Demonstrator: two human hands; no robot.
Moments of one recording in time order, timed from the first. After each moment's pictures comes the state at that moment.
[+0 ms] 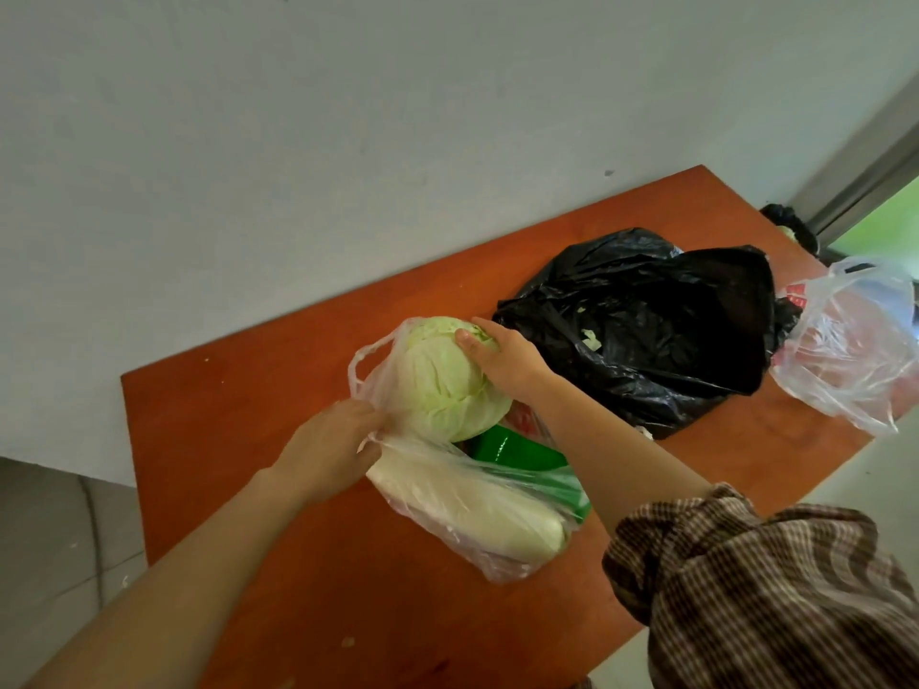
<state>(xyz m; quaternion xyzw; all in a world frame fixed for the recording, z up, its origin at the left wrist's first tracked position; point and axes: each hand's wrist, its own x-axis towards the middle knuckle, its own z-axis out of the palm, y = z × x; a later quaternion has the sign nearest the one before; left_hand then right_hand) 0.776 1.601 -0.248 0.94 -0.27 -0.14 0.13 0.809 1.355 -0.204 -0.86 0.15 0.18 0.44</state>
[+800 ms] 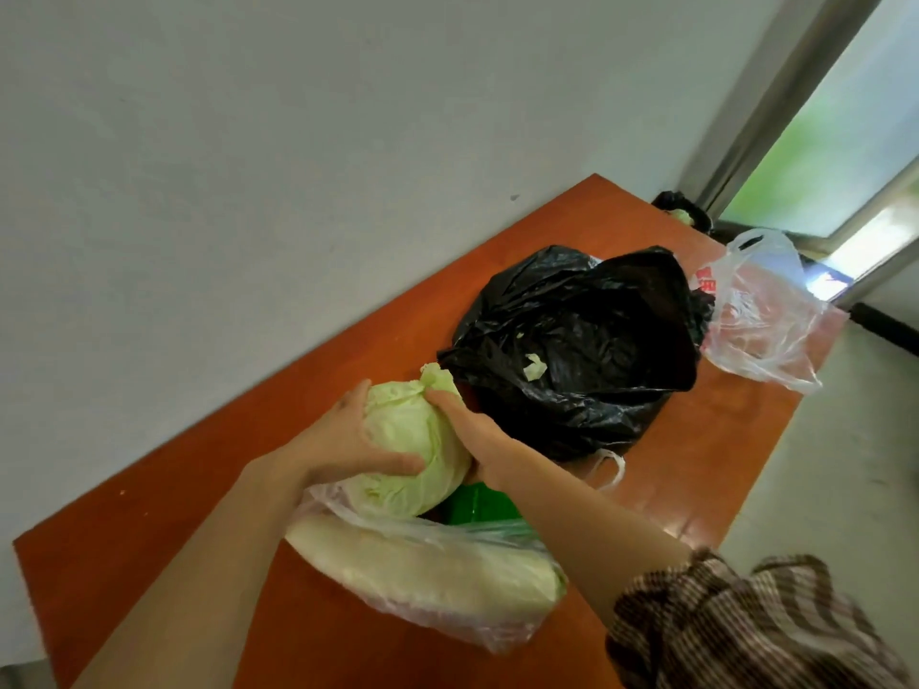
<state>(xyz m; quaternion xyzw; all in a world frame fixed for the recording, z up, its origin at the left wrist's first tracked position) 0.865 1.527 -0.205 0.89 -0.16 -0.37 0.22 0.800 1.358 -0.229 -0.57 0.44 0.23 0.66</state>
